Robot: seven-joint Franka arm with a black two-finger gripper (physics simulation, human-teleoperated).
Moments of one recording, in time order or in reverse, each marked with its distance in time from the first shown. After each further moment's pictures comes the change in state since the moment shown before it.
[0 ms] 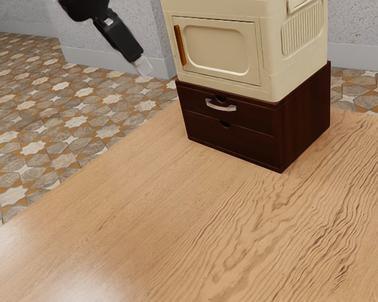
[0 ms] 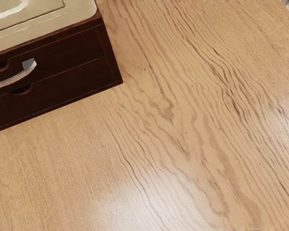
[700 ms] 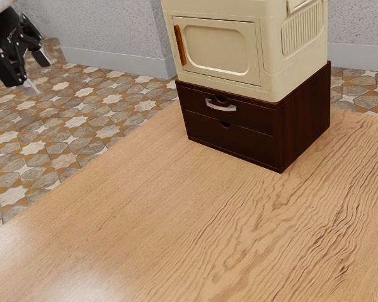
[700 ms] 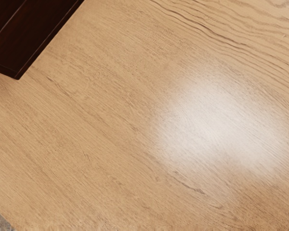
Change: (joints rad) arm 0.224 -0.047 0.173 -0.093 0.002 -0.068 0.853
